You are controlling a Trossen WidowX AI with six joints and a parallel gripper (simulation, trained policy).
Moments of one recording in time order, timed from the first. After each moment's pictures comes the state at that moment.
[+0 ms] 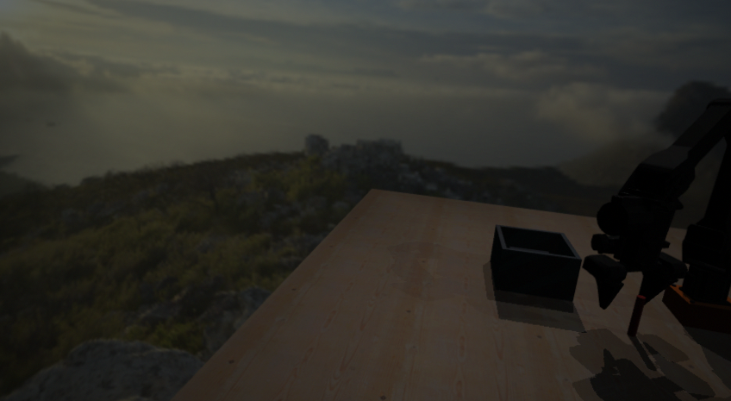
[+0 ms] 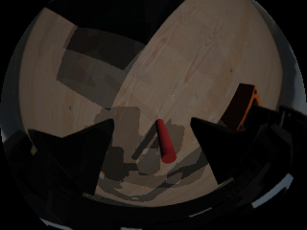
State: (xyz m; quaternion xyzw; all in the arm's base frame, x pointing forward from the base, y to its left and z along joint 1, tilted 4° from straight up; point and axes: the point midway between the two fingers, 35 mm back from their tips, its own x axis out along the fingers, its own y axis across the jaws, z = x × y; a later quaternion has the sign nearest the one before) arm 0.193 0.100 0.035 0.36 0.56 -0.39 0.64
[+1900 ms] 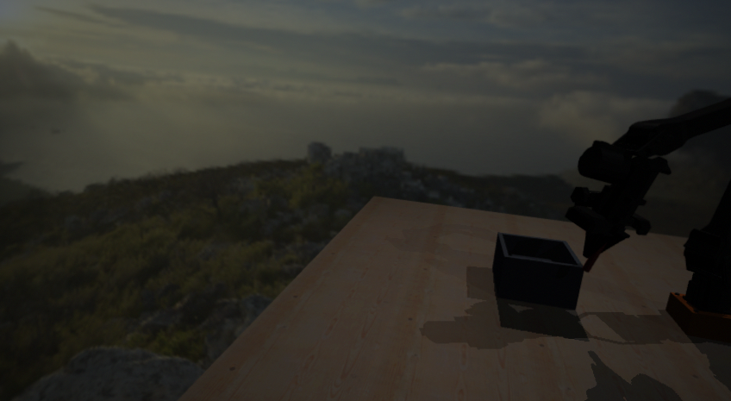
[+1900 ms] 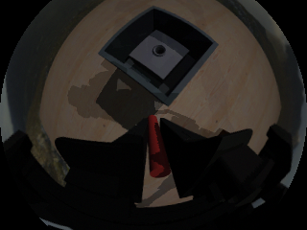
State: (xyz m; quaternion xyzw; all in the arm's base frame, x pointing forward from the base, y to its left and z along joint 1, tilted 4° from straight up) arm 0.246 0.043 0.122 0.30 0.51 -0.32 0.73
